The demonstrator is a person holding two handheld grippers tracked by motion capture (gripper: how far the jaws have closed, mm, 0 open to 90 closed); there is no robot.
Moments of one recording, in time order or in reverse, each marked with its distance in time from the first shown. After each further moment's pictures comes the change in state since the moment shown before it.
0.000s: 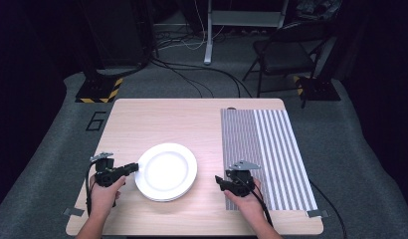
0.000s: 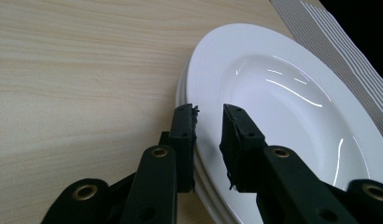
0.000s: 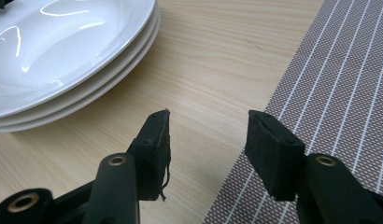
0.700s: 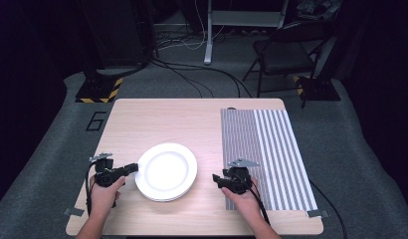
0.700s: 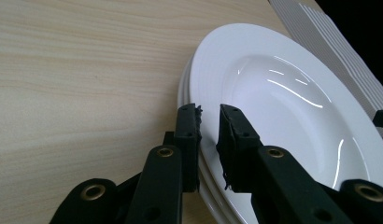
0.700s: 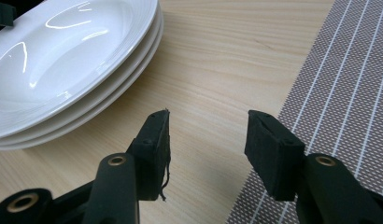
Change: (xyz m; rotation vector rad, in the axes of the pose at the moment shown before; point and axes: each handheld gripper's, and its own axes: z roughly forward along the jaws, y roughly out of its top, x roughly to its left) left arm 0.003 -0.002 0.001 -0.004 -0.007 -0.019; right arm -0.001 0.003 0.012 0.001 0.040 0.064
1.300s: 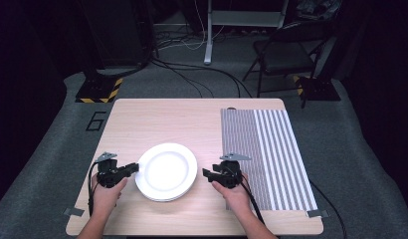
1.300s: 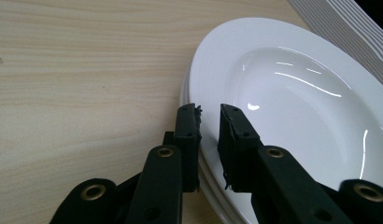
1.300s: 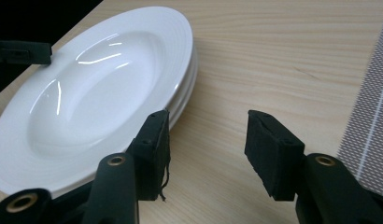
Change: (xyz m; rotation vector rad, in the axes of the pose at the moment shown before) left arm -0.010 -0.001 0.002 0.004 0.074 0.109; right arm 0.019 0.021 0.017 -0.027 0.068 0.060
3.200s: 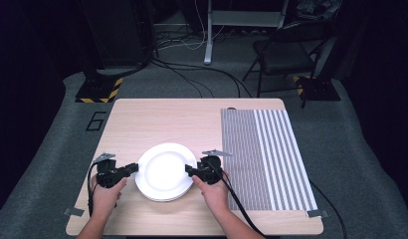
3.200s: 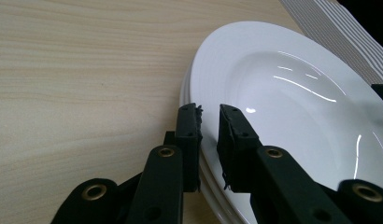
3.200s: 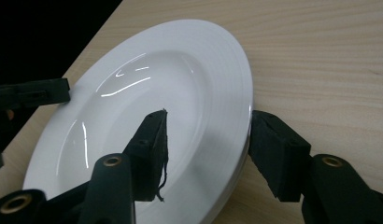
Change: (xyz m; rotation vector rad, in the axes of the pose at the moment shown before) left arm 0.002 -0.002 -0.001 -0.009 -0.017 -0.041; right arm 0.039 0.015 0.036 -0.005 -0.003 0.138
